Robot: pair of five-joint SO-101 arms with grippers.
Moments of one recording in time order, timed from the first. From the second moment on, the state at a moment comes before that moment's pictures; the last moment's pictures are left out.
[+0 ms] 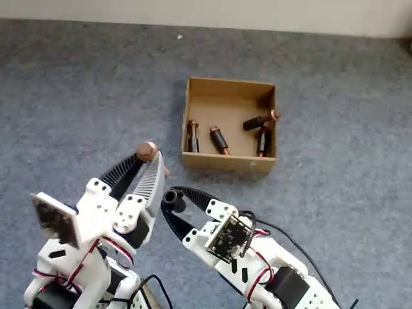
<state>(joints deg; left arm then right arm) 21.8 -104.1 60.3 53.5 15.5 -55.3 -104.1 85.5 33.8 16.7</state>
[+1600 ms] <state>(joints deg) 29.1 -104.2 63.1 62.5 15.4 -49.8 -104.2 88.6 31.0 13.5</state>
